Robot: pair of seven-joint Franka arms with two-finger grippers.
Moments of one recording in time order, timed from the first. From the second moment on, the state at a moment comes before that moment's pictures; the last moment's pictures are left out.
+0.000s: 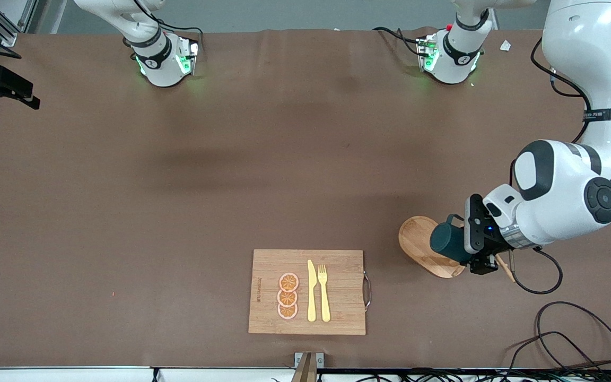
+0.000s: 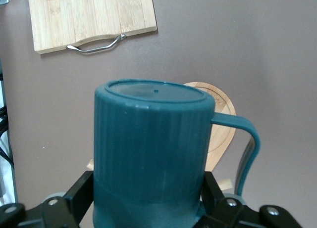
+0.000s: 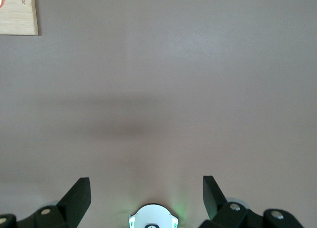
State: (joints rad) left arm -0.07 0.53 -0.10 -1.49 -0.19 2.08 1.72; right arm 0.00 -0.08 -0.05 -1.54 0.01 1.35 -0.07
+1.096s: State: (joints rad) left arm -0.09 0.51 -0.13 -1.45 -0.19 2.06 1.69; right arm 0.00 -0.08 -0.05 -1.54 0.01 1.35 -0.07
